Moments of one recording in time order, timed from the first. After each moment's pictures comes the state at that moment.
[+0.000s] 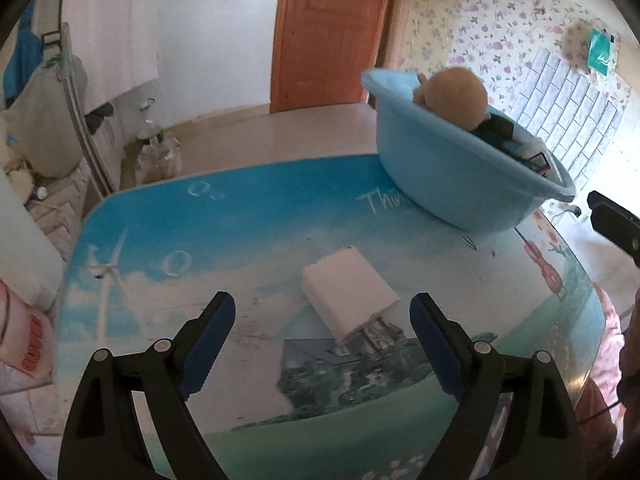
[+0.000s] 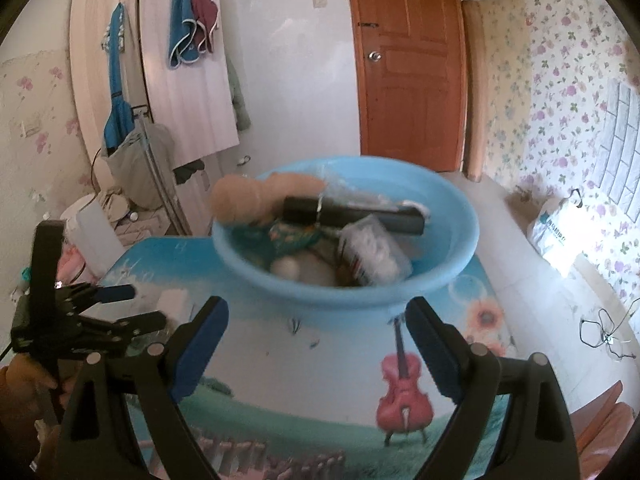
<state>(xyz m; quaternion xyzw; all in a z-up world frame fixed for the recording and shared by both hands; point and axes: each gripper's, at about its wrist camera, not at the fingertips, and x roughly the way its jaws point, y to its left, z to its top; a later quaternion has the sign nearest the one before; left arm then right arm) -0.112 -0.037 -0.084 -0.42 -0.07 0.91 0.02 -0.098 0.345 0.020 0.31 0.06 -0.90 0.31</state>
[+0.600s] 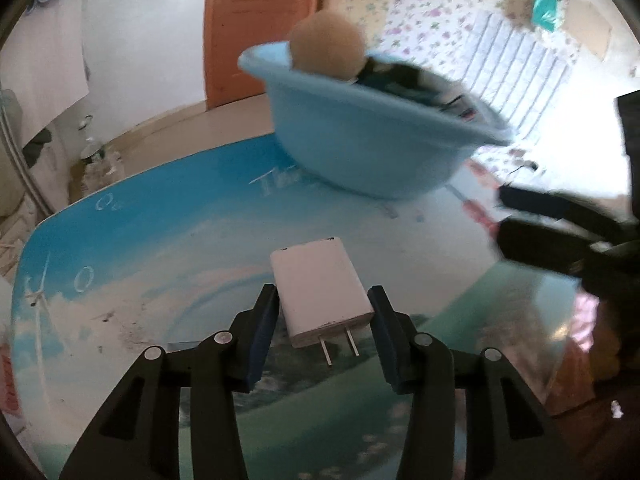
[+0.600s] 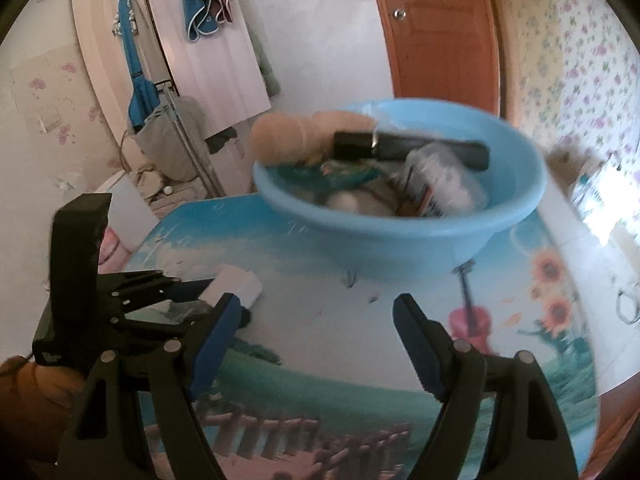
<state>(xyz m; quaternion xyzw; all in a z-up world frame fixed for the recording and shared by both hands) -0.111 0.017 -0.083 -0.43 -0.03 0.89 0.13 -0.095 0.332 -0.012 0.38 0.03 -0.85 0.37</state>
